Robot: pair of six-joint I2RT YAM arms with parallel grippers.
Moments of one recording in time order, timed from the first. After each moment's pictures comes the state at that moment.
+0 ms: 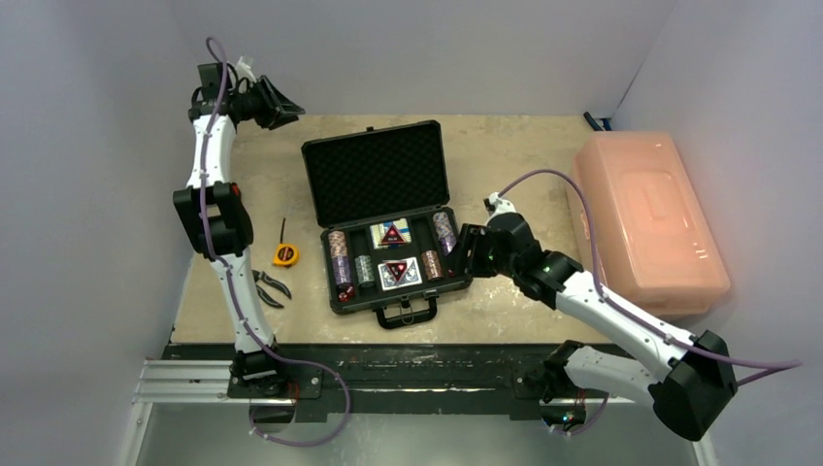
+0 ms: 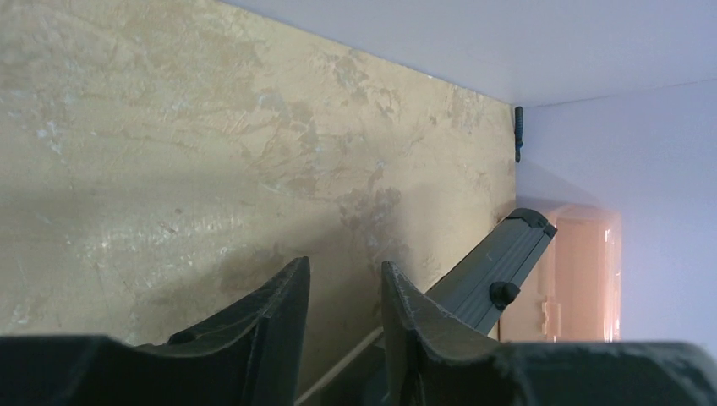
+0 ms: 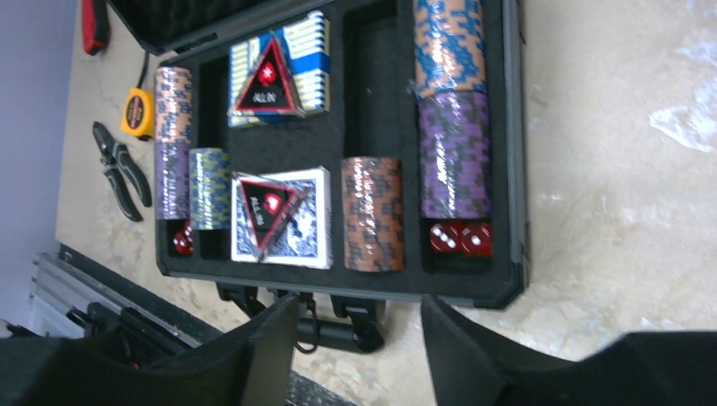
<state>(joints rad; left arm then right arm) 0.22 2.33 2.33 -0.61 0.78 -0.52 0.69 1.03 0.72 -0.36 0.01 0.71</state>
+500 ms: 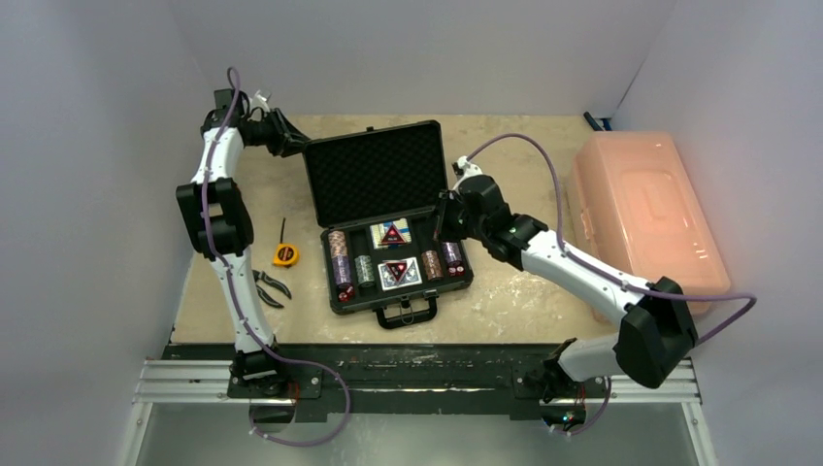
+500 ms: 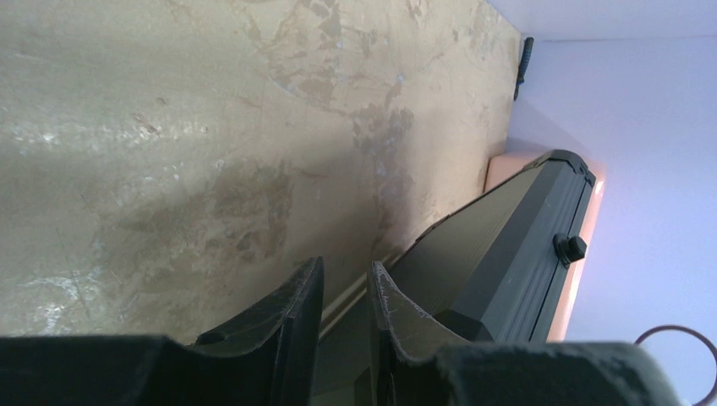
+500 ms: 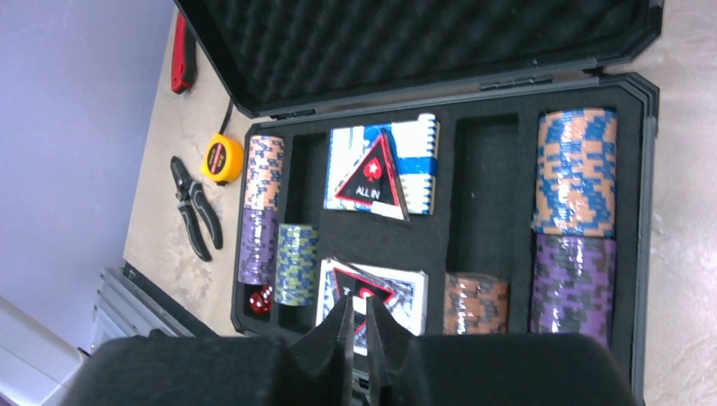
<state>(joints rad) 0.21 2.34 2.11 -0.66 0.89 -0.49 0.69 1.35 0.99 -0.20 -0.07 0.69</state>
